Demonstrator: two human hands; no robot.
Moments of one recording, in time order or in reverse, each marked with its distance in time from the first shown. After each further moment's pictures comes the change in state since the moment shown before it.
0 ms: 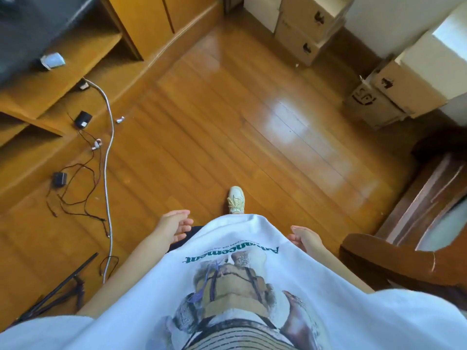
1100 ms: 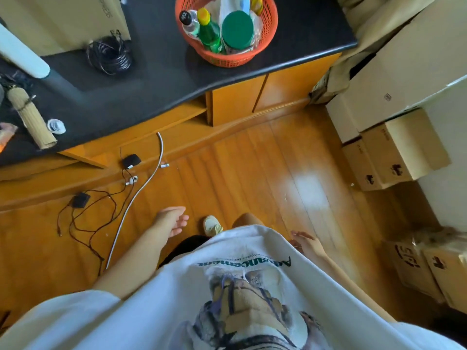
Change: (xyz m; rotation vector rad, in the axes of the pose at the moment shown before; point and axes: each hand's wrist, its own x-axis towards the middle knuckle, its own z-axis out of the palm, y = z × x) left_hand 0.178 0.366 -0.172 -0.372 0.163 -0.102; right_hand -0.023 -0.437 0.317 -0.494 -0.123 -0.280
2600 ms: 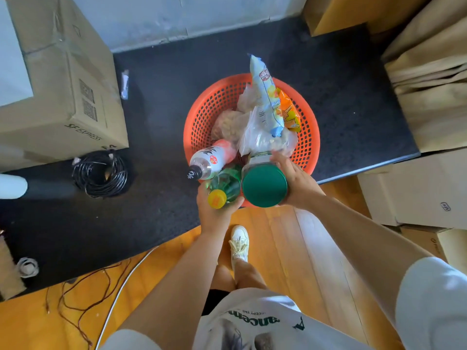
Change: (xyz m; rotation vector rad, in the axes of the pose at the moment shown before) left_hand 0.157 0.415 0.110 -0.207 0.156 0.592; right_hand 0.195 -0.531 0.167 -1.072 -0.164 -1.069
